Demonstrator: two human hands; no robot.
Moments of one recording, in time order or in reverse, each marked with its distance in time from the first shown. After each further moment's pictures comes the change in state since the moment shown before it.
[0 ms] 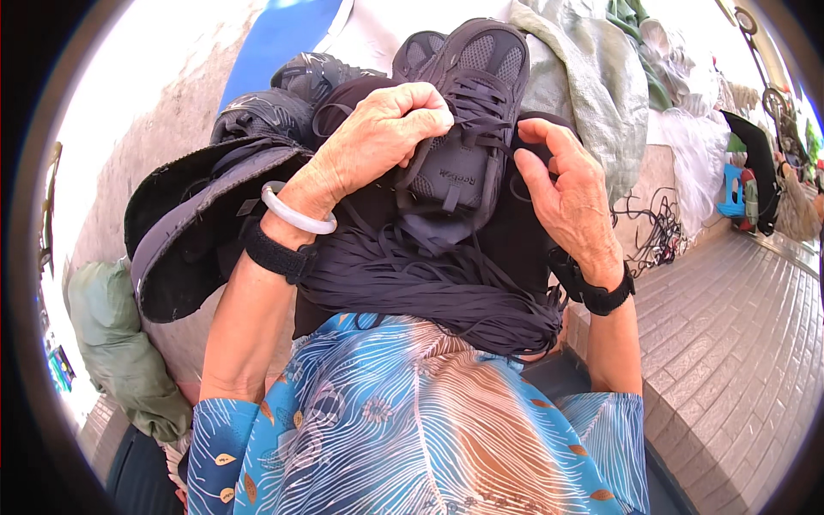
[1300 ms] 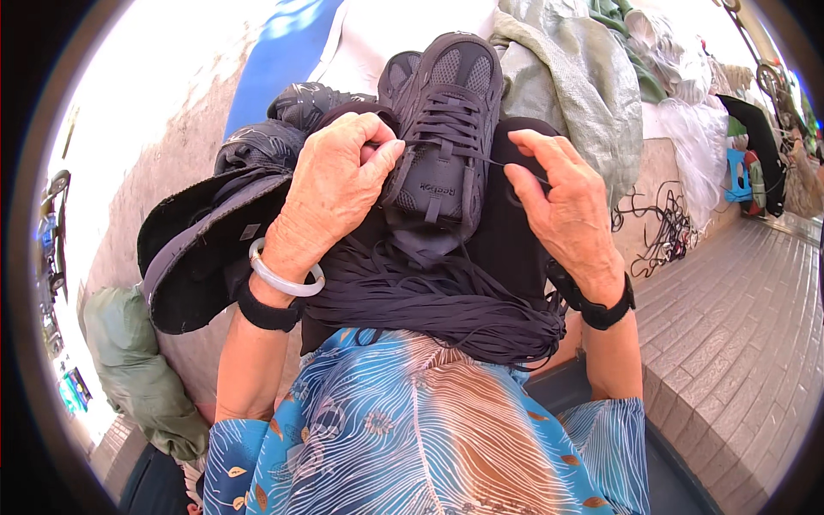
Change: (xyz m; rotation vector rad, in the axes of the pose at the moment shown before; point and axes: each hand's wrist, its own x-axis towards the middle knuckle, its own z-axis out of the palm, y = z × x) left_hand -0.026 0.019 0.009 0.462 0.353 0.144; right_hand -0.009 -0.001 -0.015 -0.091 0.050 -0.050
